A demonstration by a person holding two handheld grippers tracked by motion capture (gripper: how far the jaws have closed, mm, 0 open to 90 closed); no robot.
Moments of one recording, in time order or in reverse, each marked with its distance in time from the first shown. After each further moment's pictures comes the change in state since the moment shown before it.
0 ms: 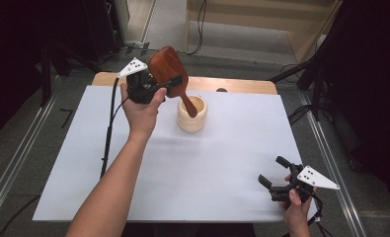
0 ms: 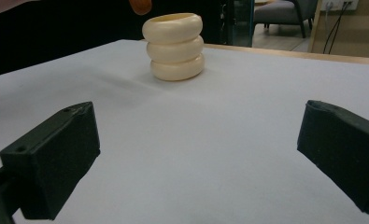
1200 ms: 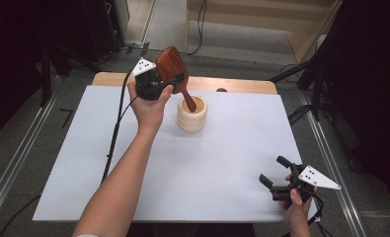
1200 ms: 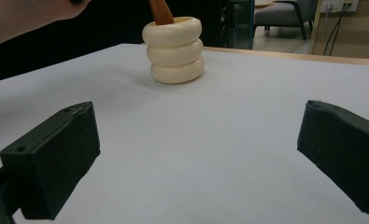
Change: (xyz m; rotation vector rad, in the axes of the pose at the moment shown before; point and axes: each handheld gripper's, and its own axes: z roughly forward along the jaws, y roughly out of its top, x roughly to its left) left arm 0.015 -0.017 0.034 0.002 0.112 0.020; right arm -0.002 0.000 -0.001 -0.012 0.008 0.013
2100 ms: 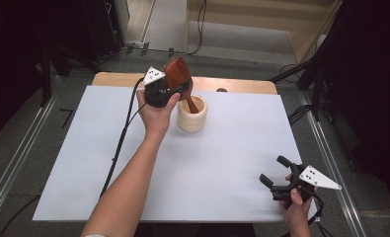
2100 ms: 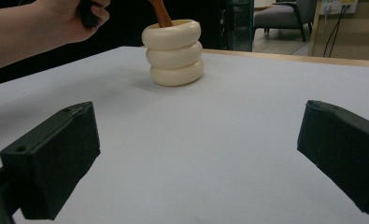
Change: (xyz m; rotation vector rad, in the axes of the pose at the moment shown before) left arm 0.002 -0.032 0.021 0.036 -0.005 -0.002; right arm -0.001 0.000 0.000 -0.010 -0.002 0.008
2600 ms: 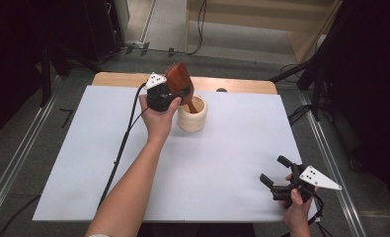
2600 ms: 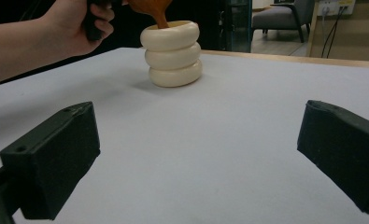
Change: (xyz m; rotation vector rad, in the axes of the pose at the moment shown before) left arm 0.004 -0.018 0.008 0.019 0.004 -0.031; right arm 0.000 0.000 -0.001 -0.007 -0.008 -0.001
